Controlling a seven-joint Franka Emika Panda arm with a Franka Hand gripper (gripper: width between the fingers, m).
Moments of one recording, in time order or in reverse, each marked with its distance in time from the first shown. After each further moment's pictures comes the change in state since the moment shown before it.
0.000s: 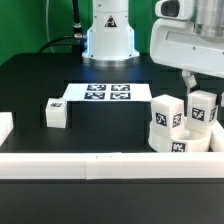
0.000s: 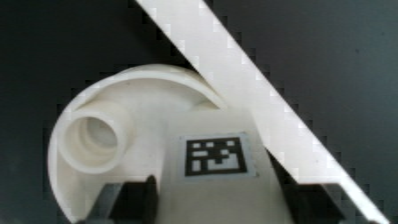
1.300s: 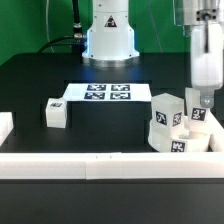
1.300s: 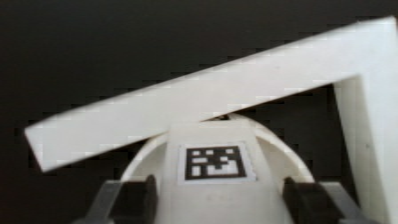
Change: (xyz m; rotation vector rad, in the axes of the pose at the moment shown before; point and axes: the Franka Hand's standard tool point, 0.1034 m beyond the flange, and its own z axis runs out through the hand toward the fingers) arm 0.002 0.001 0.002 0.183 -0.111 1.220
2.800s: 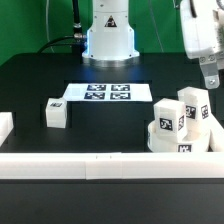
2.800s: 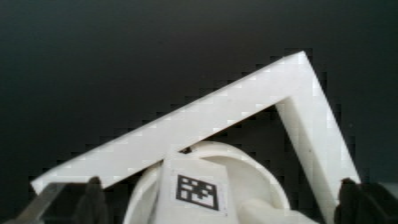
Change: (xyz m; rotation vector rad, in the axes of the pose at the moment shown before) arm -0.016 0.000 -0.029 0.125 -0.110 -0.129
